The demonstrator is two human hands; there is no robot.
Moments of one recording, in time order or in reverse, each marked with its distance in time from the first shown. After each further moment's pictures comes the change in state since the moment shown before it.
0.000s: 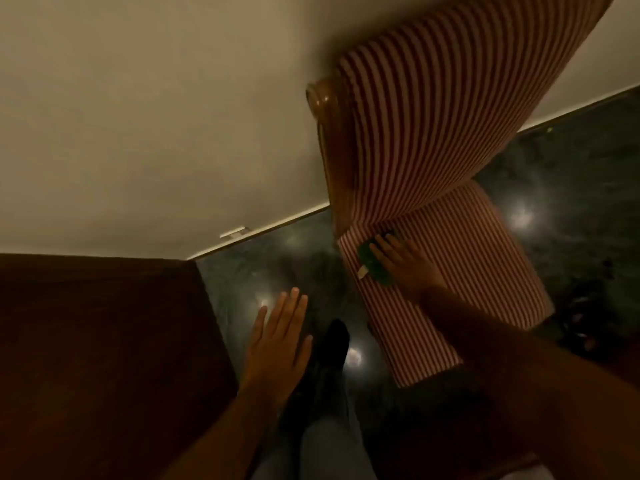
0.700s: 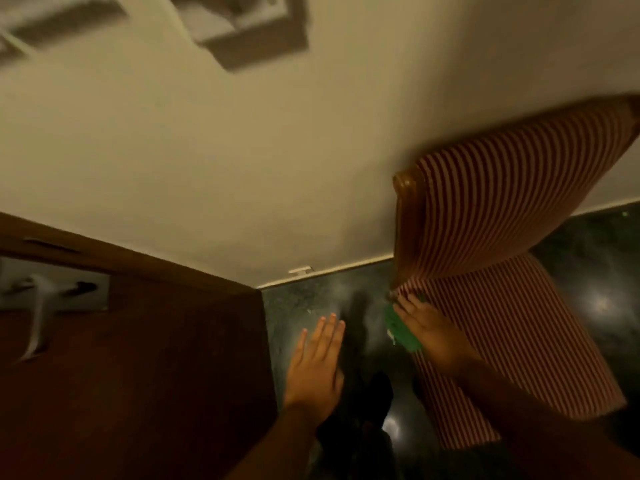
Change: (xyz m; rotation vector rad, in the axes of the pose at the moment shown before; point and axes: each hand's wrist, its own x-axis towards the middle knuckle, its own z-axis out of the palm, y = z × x) left_hand -0.029 -0.008 -0.087 0.043 -0.131 -0.194; right_hand -0.057 -0.079 -0.105 0.180 0.299 -0.191
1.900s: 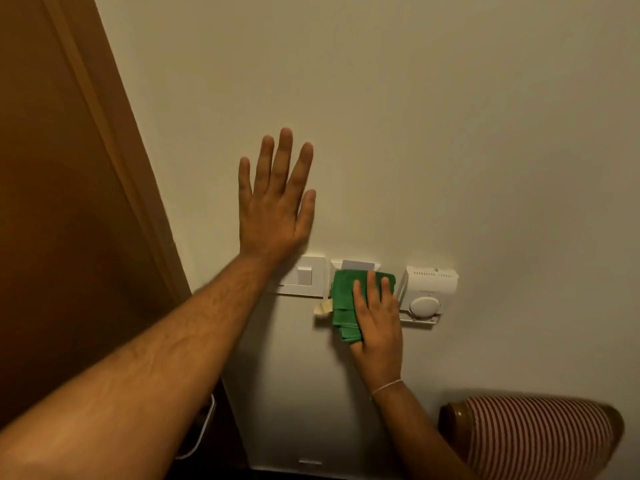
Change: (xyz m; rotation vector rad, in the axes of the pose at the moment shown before) left_hand -0.028 -0.188 -0.570 0.150 1.609 -0.055; right_hand 0.163 -0.277 -0.366 -0.002 1.267 -0.292
